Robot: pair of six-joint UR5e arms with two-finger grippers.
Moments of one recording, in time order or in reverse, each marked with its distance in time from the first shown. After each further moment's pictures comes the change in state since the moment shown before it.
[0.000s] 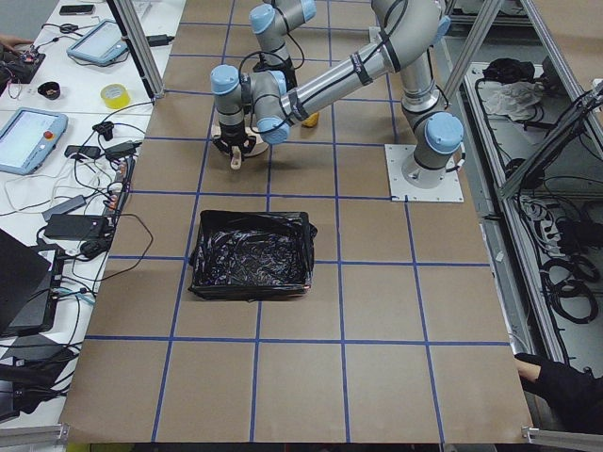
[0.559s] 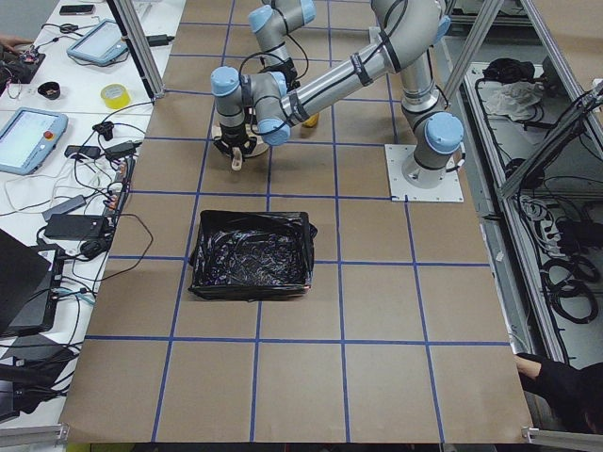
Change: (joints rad) left arm 0.001 -0.001 -0.009 0.000 -0.002 0.000; right arm -0.013 -0.001 0.019 0.010 0.235 0.012
